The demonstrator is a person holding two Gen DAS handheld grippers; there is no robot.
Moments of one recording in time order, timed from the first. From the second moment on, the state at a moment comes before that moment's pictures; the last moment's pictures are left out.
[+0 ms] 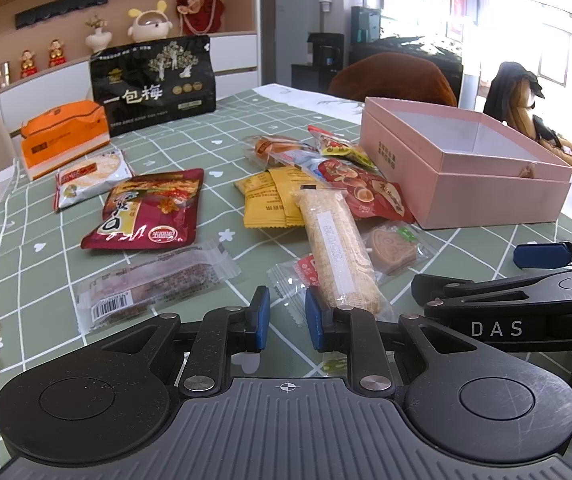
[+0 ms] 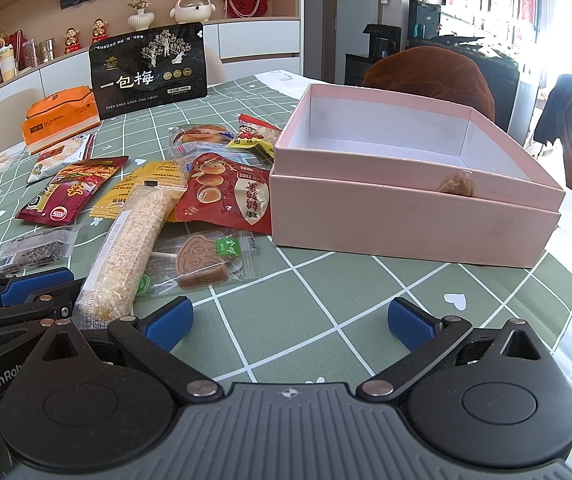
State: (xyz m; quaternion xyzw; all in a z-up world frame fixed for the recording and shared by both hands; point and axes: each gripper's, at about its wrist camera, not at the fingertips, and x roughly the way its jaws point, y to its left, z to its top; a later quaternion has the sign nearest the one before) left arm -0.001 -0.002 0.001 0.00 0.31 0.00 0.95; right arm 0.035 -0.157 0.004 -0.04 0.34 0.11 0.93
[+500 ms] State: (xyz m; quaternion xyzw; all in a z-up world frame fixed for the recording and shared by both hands) left arm 0.001 0.008 0.010 0.00 0.34 -0.03 0.94; right arm 0.042 -0.159 0.009 -0.05 0.40 0.12 0.91
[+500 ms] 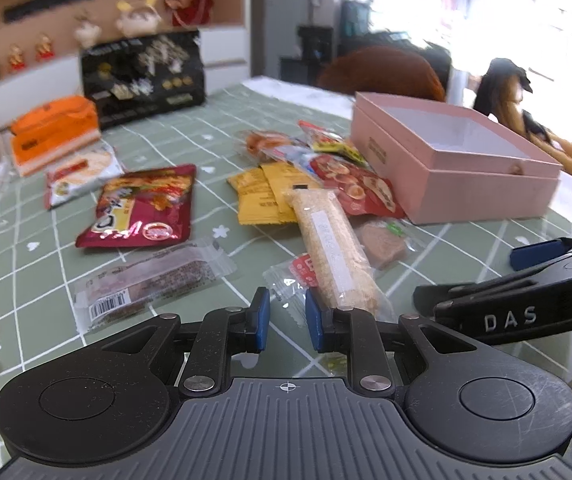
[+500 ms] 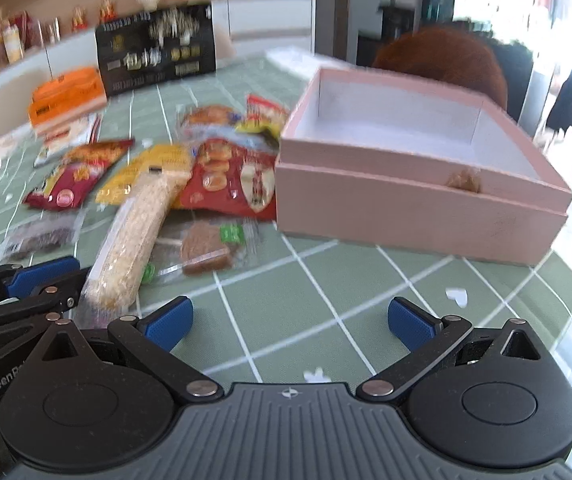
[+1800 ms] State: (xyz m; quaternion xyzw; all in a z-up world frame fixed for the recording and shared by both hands) left arm 0.098 0.185 0.024 -0.16 0.44 -0.05 0.88; right arm 0.041 -0.060 0.062 -0.08 0.45 0.22 0.86
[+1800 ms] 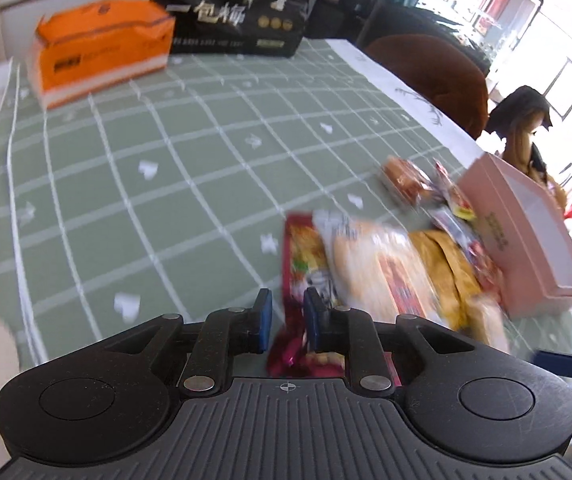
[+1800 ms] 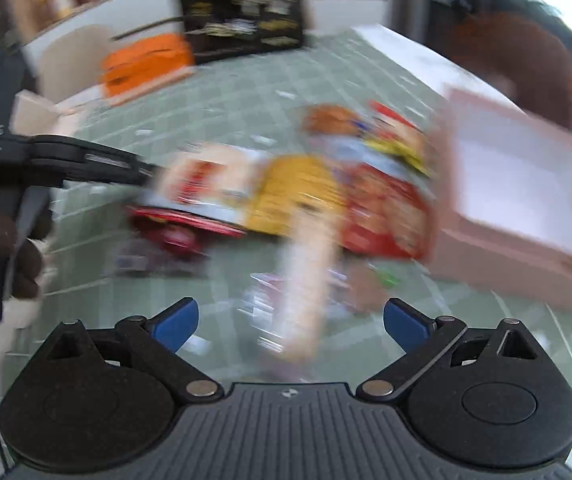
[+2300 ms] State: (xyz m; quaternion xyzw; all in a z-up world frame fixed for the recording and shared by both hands) left arm 0.026 0.153 0.020 -0.12 0.43 -0.08 0.89; right arm 0.154 0.036 0.068 -0.08 0.48 0.25 0.84
